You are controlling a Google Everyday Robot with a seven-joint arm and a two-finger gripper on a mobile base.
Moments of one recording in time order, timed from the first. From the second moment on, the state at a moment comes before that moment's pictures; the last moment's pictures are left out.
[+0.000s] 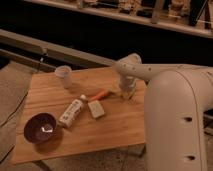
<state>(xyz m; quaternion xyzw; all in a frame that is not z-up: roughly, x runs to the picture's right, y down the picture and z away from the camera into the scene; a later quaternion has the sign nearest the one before) 0.134 0.045 0.879 -0.14 0.29 0.78 0.54</state>
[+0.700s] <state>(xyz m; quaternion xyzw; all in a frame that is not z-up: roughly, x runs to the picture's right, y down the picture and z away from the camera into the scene) 0.142 0.019 0.899 -0.13 0.30 0.76 0.56</state>
